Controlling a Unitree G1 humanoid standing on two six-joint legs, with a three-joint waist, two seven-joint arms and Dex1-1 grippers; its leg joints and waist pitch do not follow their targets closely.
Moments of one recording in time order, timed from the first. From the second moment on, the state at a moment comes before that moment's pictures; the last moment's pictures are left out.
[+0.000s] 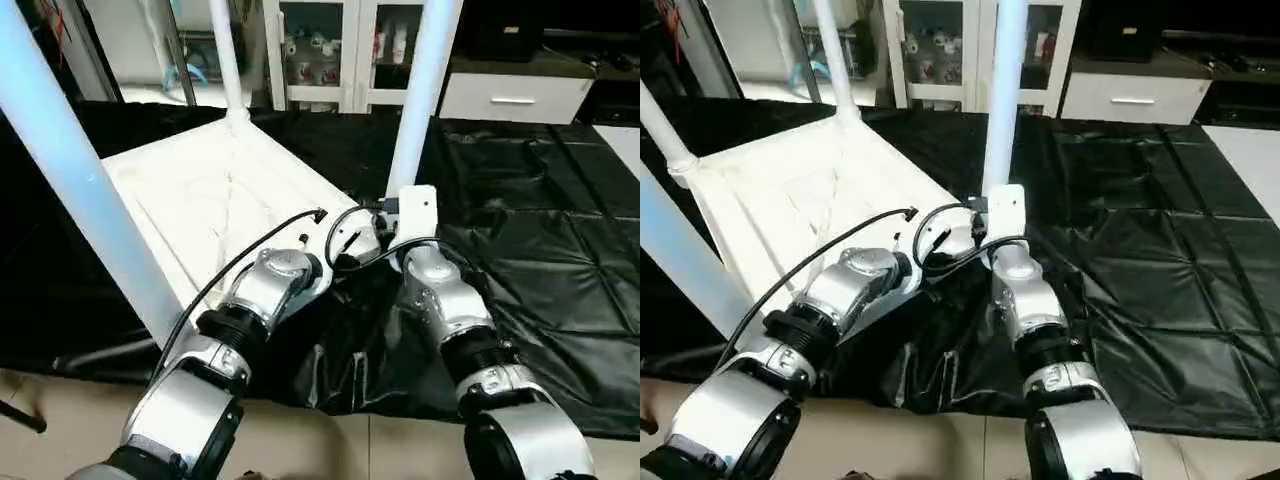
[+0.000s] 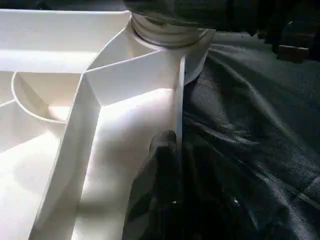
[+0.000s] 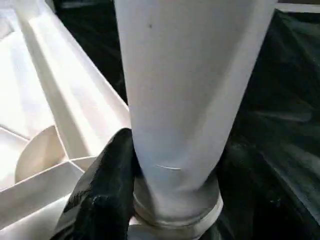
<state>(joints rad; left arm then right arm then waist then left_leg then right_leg) -0.81 0.03 -0.24 0.86 0.04 0.34 -0.55 -0.68 -0.01 -0.03 0.75 0.06 0.17 -0.02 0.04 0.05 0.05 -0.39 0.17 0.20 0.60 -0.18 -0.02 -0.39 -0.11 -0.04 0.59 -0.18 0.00</state>
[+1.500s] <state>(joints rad) -0.59 0.39 -0.42 0.35 -0.02 0.44 -1.19 -0.55 -0.53 0.28 0.44 0.15 0.17 1.24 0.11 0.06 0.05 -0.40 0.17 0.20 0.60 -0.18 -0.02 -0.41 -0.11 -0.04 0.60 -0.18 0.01</state>
